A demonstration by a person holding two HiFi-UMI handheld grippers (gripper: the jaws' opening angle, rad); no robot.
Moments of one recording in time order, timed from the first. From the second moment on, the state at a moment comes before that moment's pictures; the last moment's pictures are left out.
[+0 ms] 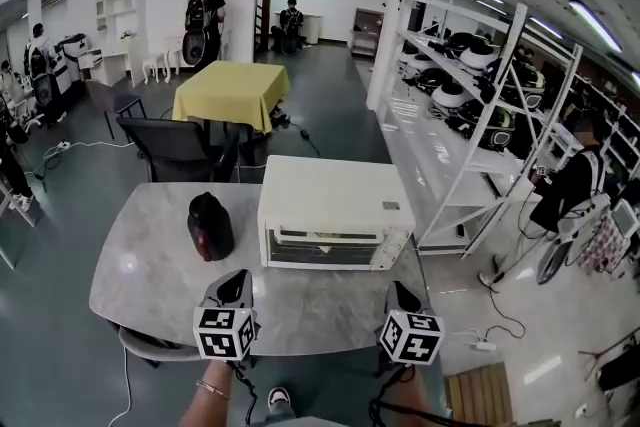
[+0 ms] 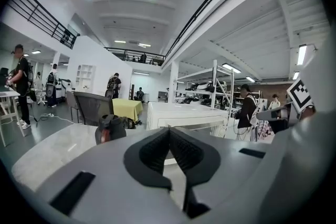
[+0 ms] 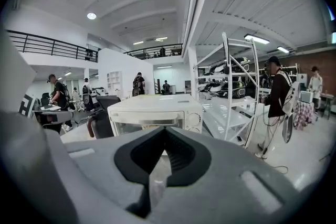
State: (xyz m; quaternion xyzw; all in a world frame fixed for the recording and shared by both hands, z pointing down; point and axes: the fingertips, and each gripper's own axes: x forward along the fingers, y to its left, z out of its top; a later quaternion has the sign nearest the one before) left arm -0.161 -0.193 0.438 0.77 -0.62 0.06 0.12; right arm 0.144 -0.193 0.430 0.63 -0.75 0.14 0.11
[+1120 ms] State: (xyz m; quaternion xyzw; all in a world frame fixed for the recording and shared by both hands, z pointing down) left arm -0.172 -0.256 0.447 0.77 -0.62 0.08 0.14; right arm 0.137 -0.269 0.429 0.63 -0.76 0.15 0.12
